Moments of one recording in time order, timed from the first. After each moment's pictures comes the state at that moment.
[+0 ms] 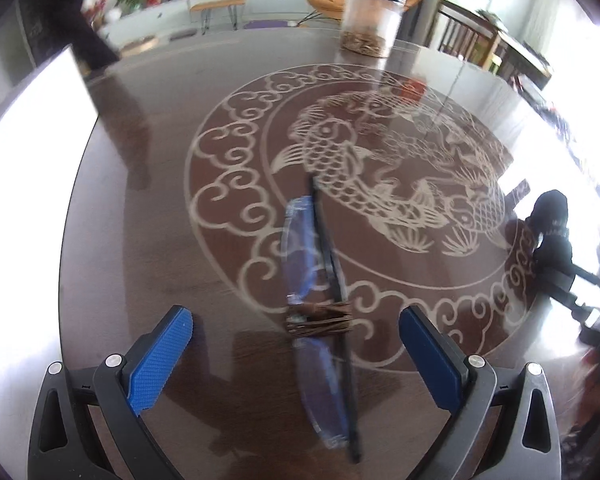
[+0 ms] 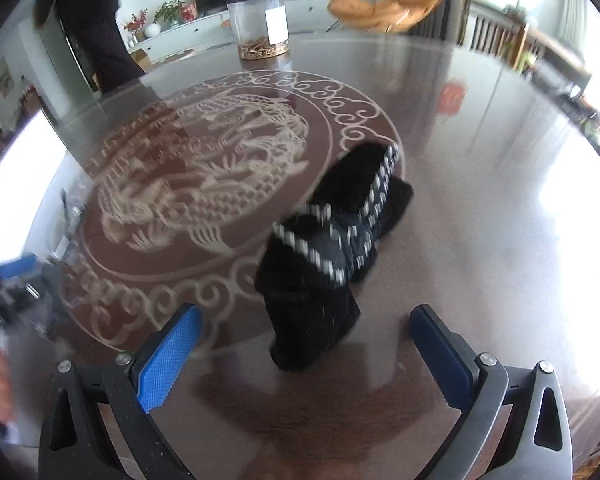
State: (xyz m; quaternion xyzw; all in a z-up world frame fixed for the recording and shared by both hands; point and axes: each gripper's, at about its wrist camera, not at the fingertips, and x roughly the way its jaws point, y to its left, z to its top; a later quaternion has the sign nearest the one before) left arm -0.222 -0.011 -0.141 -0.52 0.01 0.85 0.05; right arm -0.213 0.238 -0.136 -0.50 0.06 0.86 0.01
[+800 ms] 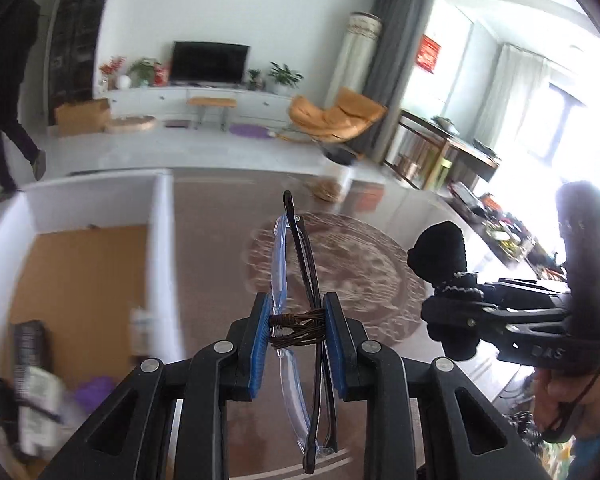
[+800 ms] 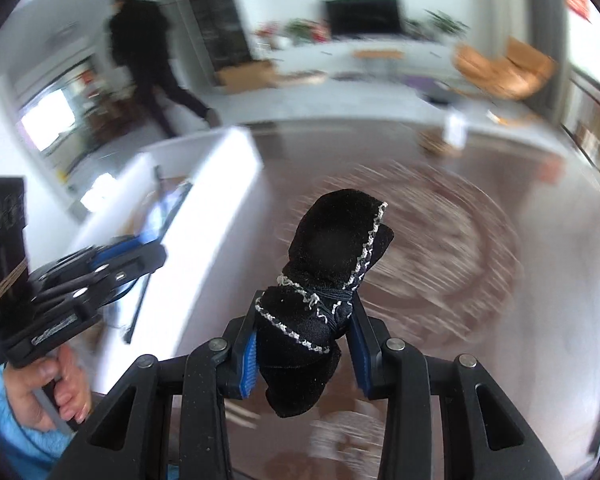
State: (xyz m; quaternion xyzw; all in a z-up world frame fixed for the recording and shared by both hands) left arm -0.065 -0.122 0.031 -0.34 -0.09 0.93 0.09; right arm -0.148 0.088 0.026 -0.43 0.01 0.88 -0.21
